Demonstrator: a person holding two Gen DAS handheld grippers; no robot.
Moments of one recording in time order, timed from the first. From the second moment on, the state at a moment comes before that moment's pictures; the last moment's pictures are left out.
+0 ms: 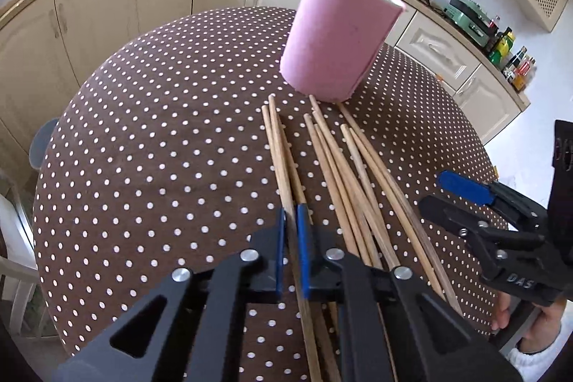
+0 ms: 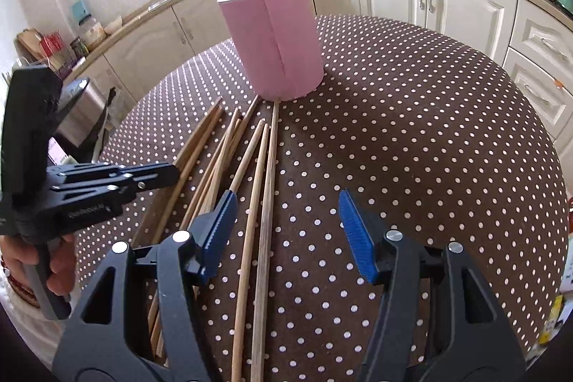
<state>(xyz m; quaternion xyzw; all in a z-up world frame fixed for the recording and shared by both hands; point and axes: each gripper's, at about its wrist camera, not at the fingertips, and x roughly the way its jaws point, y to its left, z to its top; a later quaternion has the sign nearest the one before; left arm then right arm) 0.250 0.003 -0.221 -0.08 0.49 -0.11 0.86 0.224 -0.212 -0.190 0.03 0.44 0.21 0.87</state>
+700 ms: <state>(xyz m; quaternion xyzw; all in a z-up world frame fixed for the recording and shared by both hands) 0.245 0.056 -0.221 -0.09 0.50 -0.10 0.86 0.268 -0.170 -0.197 -0.06 0.48 0.21 0.85</state>
